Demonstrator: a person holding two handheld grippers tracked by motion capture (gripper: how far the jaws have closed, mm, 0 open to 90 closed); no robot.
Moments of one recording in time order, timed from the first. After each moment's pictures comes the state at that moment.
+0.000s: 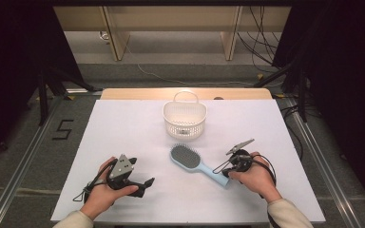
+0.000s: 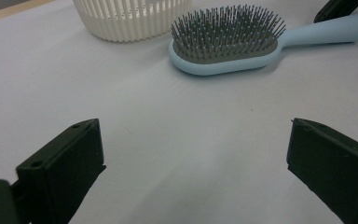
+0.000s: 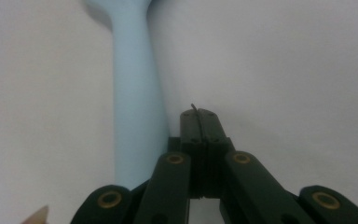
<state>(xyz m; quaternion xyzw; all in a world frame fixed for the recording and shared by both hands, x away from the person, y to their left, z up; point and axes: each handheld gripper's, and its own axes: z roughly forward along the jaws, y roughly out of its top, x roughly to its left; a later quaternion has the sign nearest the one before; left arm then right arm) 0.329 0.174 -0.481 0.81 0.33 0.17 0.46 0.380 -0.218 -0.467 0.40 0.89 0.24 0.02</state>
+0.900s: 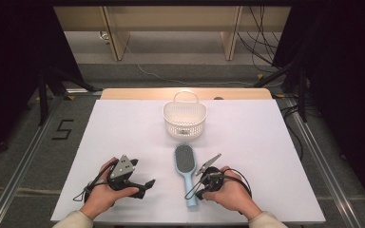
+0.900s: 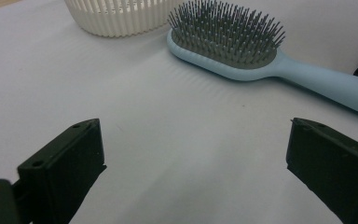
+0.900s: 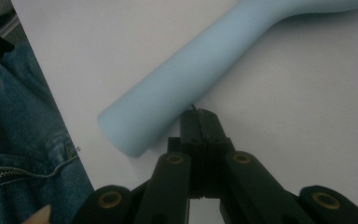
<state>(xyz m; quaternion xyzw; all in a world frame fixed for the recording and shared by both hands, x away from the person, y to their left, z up) 0.328 0.173 -0.481 0.81 0.33 0.16 0.45 0.335 -0.135 -0.468 0.30 0.93 0.22 -0.06</state>
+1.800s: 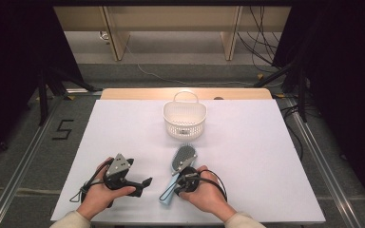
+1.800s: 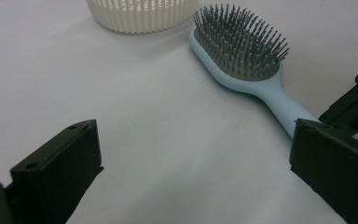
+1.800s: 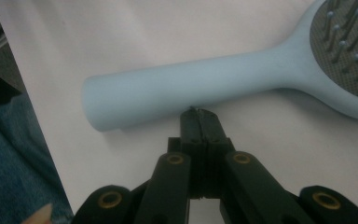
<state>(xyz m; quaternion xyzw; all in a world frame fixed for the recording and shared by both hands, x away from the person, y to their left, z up) 0.328 0.181 -0.476 0.80 0.37 0.16 0.46 0.335 -0.072 -0.472 0.29 0.92 0.25 -0.02</state>
